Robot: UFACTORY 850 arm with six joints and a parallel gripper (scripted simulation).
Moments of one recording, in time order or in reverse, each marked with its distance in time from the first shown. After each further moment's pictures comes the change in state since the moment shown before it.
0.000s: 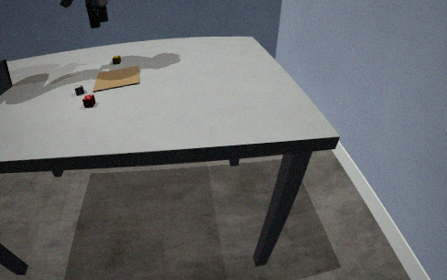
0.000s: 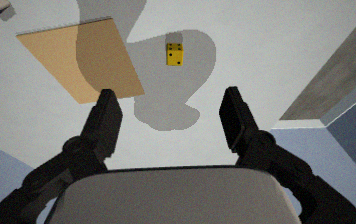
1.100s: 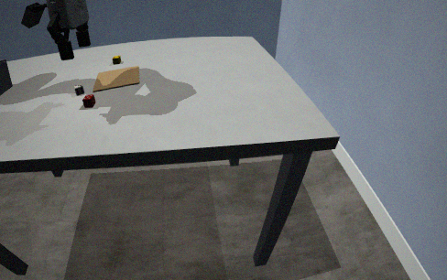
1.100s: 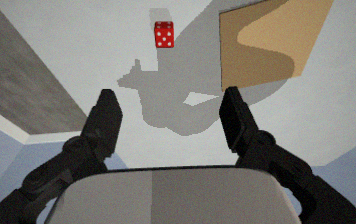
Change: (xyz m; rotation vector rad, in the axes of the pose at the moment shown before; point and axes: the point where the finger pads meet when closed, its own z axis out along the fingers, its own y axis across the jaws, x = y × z) arm -0.027 -0.282 0.006 0.008 0.006 0.082
